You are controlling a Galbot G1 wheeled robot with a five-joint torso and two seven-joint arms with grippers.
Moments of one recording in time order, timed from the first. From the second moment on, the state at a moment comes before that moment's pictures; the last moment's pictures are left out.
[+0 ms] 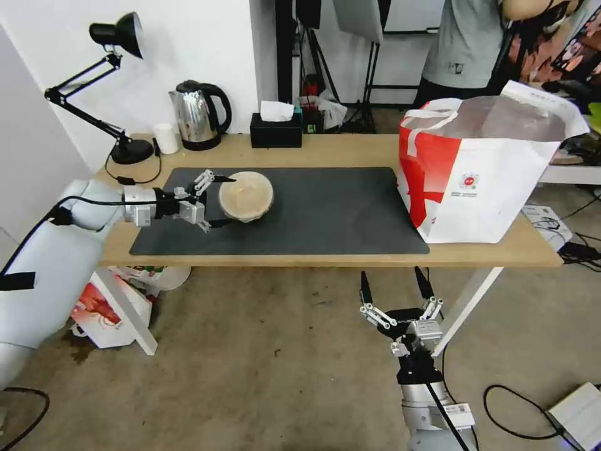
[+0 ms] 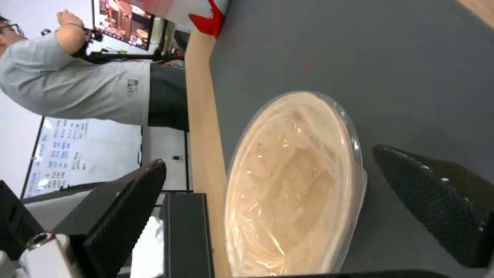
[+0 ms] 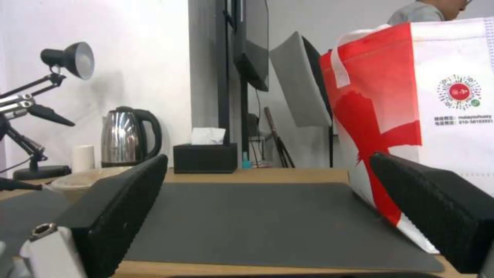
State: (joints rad) left arm 0.47 -0.83 -0.20 -1.34 0.18 -0.69 0.96; right arm -1.68 1.26 0.26 2.09 0.00 0.48 0.30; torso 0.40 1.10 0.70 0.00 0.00
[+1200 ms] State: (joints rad) left arm 0.44 -0.85 -0.23 -1.27 0.26 -0.69 0.99; right arm -1.68 1.26 0.26 2.09 0.00 0.48 0.30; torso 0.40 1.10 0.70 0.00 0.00
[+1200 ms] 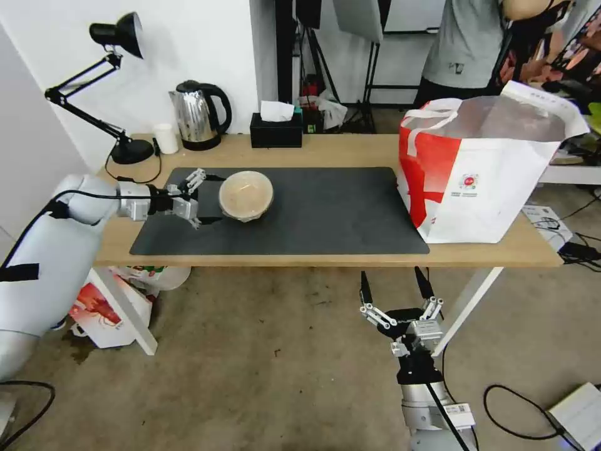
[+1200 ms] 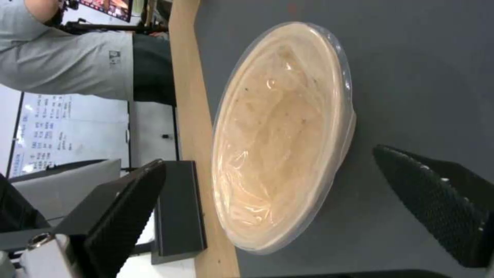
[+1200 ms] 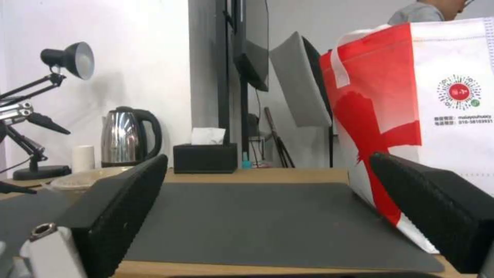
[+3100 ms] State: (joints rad) left arm 0.35 -0.96 -0.20 -1.15 0.35 -0.71 1.07; right arm -1.68 1.26 0.26 2.09 0.00 0.48 0.30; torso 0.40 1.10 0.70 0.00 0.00
